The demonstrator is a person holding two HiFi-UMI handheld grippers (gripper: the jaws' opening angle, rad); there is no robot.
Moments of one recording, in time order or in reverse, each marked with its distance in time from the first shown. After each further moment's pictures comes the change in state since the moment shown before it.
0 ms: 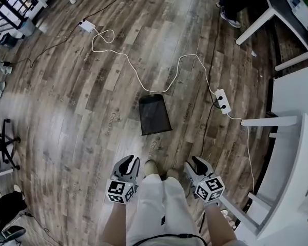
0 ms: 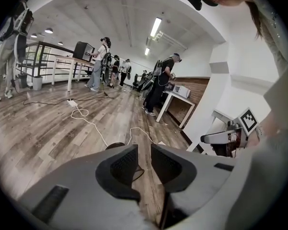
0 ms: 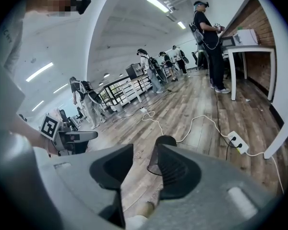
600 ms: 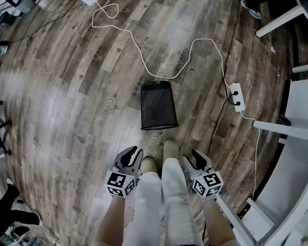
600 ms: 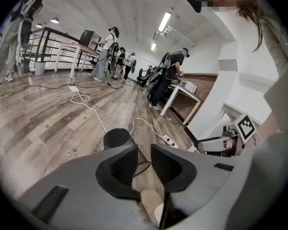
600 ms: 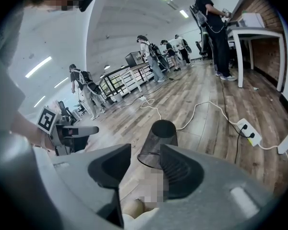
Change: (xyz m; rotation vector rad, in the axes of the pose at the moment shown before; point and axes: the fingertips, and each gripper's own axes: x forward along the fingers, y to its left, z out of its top) left arm 0.111 0.056 -0.094 -0.074 0.043 -0.001; right arm 0.127 -0.069 -0.091 -0.015 0.098 0.032
